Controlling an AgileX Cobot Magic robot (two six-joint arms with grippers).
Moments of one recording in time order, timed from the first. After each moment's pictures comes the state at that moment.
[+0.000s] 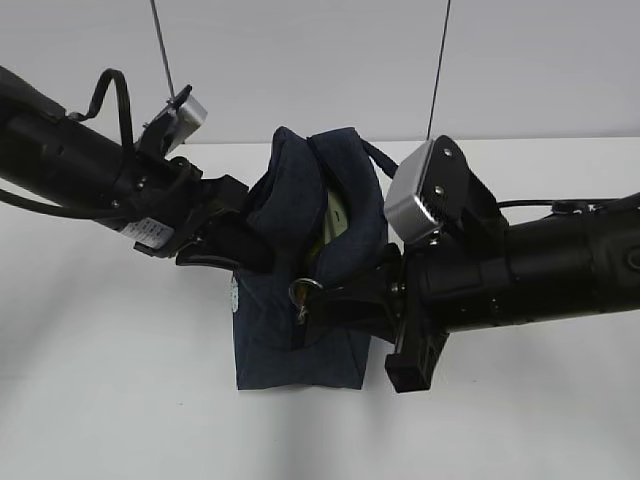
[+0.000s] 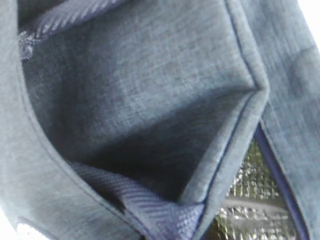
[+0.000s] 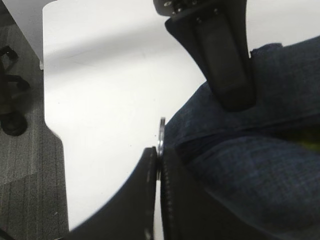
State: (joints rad) left arm -0.31 1.77 -1.09 -1.05 0.89 0.72; right arm 0.39 1.56 -0.72 -1.41 -0.73 0.96
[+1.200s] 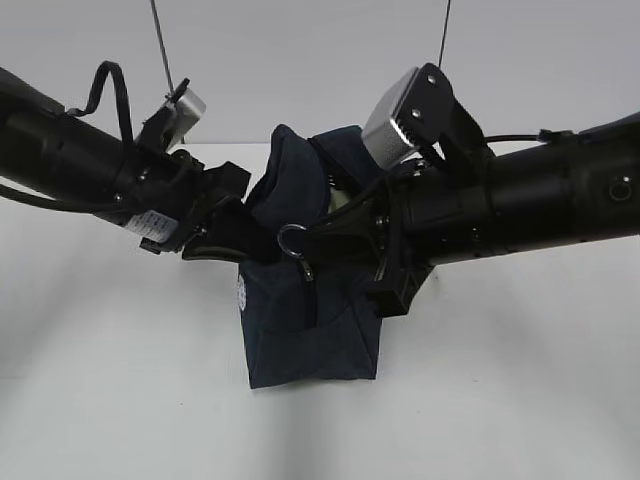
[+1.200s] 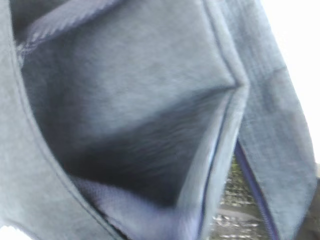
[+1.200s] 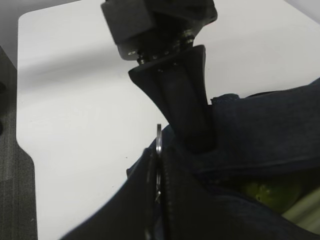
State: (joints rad) left arm -0.31 1.77 -1.09 -1.12 0.91 0.73; right arm 0.39 1.56 -0.88 -1.54 -0.66 1.12
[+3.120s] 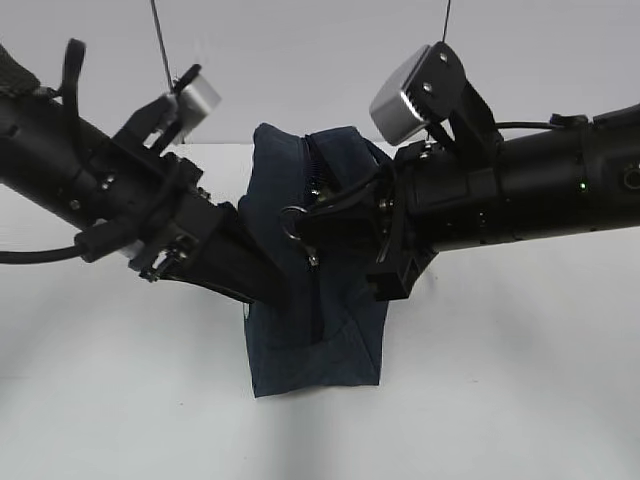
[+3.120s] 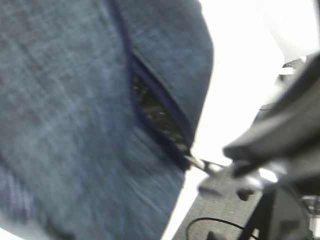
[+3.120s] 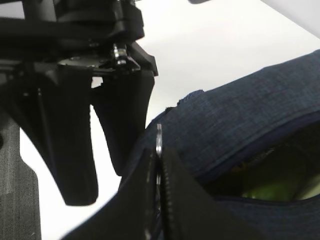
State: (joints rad) left arm -0.38 1.64 -1.07 -0.96 1.08 0.79; right arm 0.39 1.53 -0.88 -1.53 -0.66 1.15
